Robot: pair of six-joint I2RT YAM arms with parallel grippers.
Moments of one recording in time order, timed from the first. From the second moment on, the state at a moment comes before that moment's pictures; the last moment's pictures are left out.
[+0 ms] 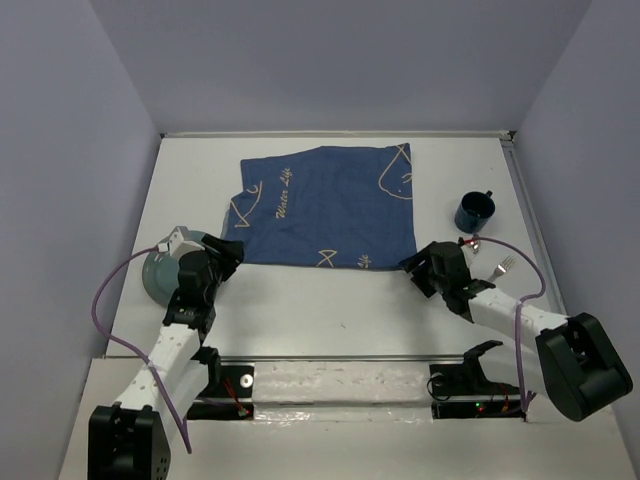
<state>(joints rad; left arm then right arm) -0.11 0.74 0.23 0.16 -0.10 -0.88 0.41 1.14 0.35 0.07 0.16 1.18</state>
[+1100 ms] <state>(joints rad) -0.40 0.76 0.20 0.06 -0.21 -1.01 0.30 1.17 0.42 0.11 0.45 0.96</state>
